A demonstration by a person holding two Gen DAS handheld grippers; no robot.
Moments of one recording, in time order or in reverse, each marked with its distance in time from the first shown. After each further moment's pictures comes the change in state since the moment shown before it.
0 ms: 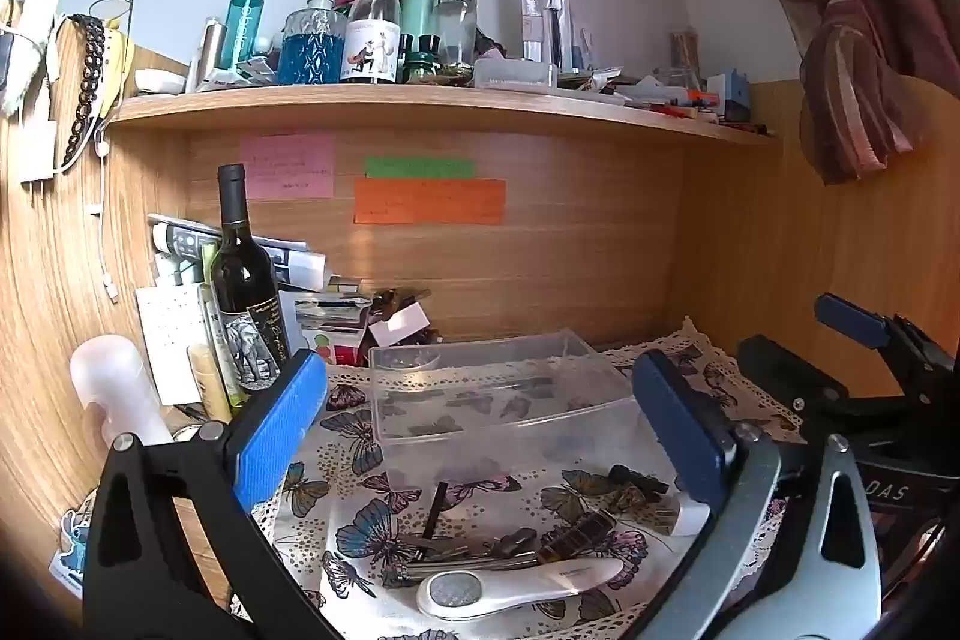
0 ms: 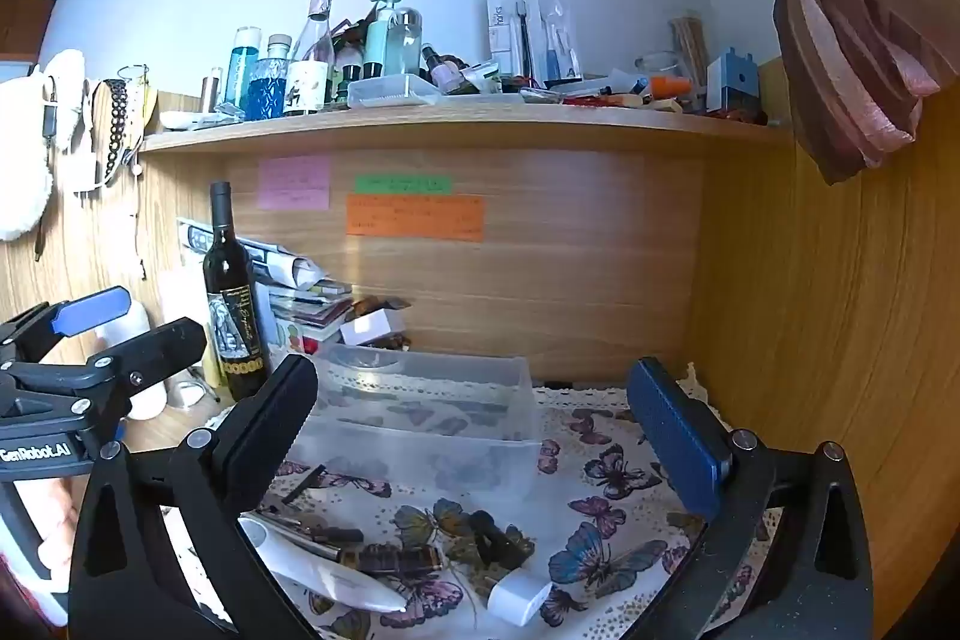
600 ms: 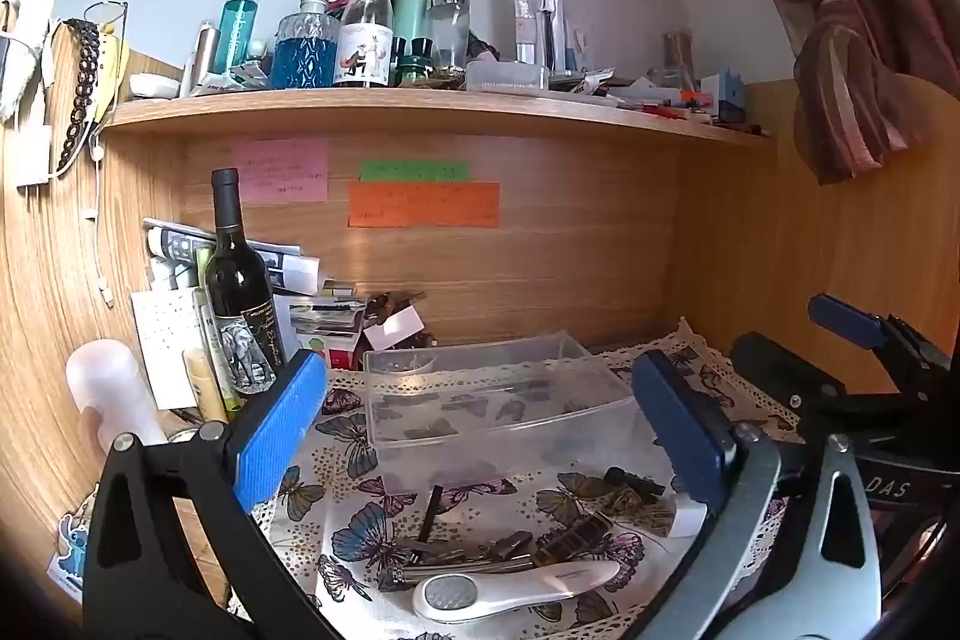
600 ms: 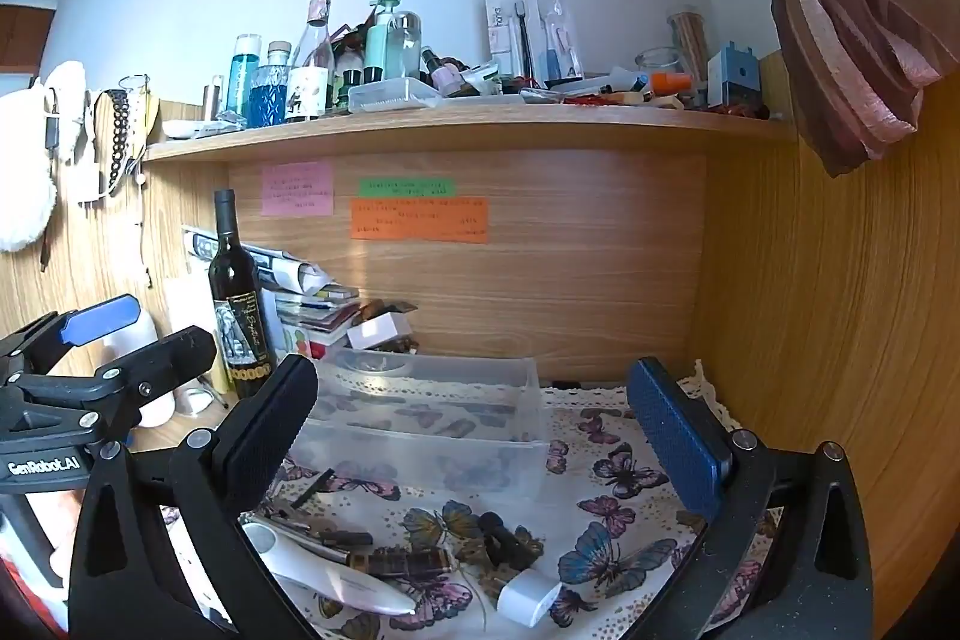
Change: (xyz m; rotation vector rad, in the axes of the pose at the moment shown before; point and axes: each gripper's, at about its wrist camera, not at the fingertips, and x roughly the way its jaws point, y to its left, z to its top) left arm 0.001 0.000 0.005 0.001 -0.010 -0.002; right arm -0.002 -0.001 0.004 0.027 0.000 0.003
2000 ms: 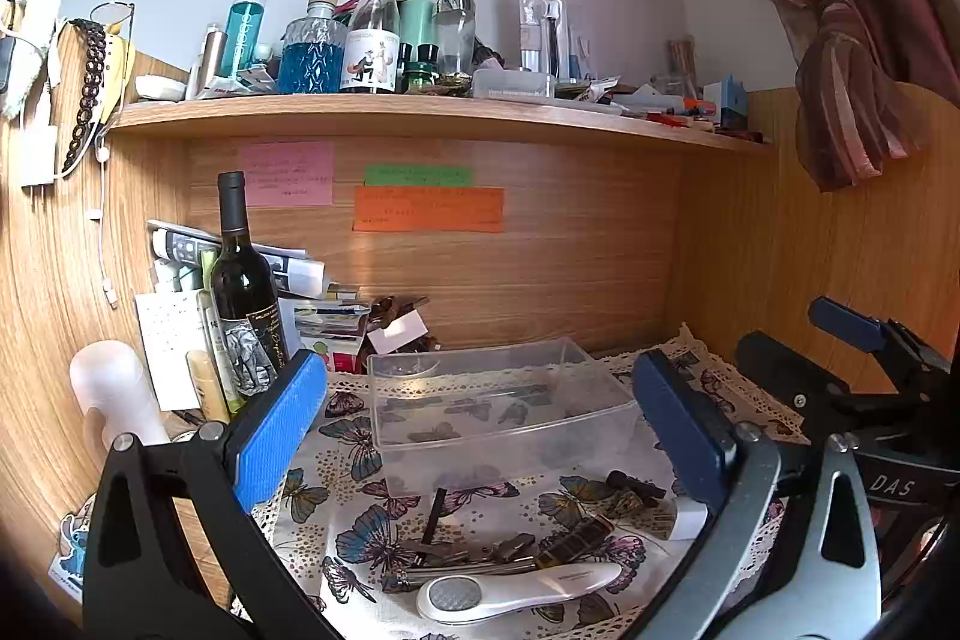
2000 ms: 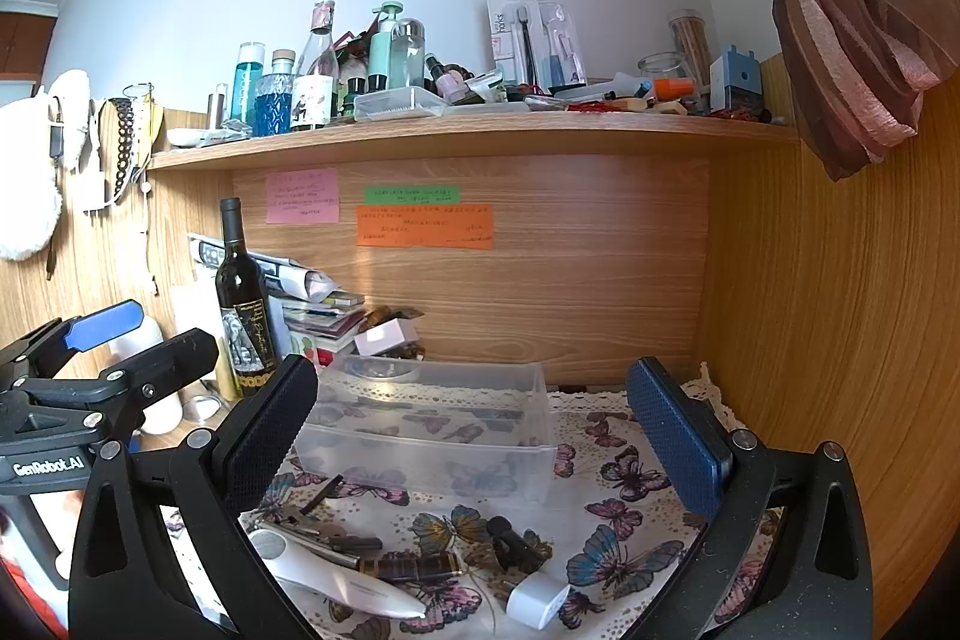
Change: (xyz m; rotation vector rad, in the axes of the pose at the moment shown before) left arm -0.005 0.000 -0.002 -0.001 -0.013 0.003; right arm -0.002 0.003 0.000 0.014 -0.013 0.010
